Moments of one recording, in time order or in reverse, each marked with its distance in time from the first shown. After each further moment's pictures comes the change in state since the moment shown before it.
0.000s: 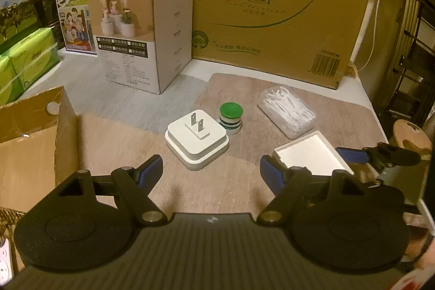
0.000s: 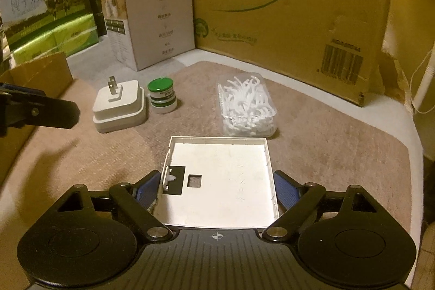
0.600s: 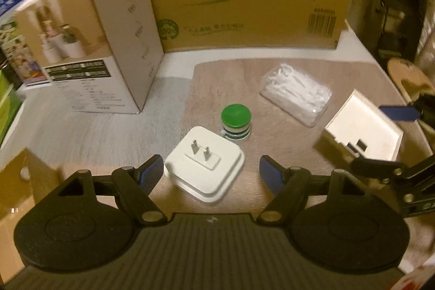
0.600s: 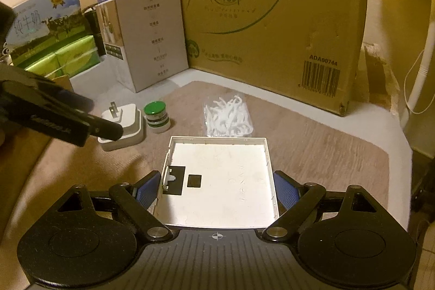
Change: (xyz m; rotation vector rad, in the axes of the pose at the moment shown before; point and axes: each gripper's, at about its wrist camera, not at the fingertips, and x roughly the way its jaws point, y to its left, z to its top) left arm 0.069 0.009 0.043 0.288 0.145 -0.079; right arm -0.028 -0.016 0.012 0.023 -0.038 0.025
